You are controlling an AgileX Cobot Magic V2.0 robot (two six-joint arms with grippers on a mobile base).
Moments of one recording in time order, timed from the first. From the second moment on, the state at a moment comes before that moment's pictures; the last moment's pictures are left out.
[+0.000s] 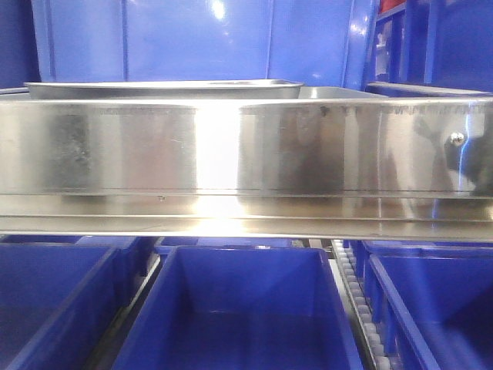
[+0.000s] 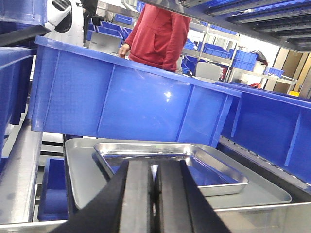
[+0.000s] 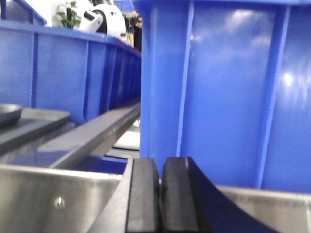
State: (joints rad) left arm -0.47 0.14 -0.35 0.32 0.23 -0.52; right arm 0.00 0.00 0.00 -0.03 0.02 0.01
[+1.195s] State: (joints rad) left arm -0.25 0.03 -0.25 0.12 0.27 -0.07; right arm 0.00 0.00 0.00 -0.03 0.06 0.01
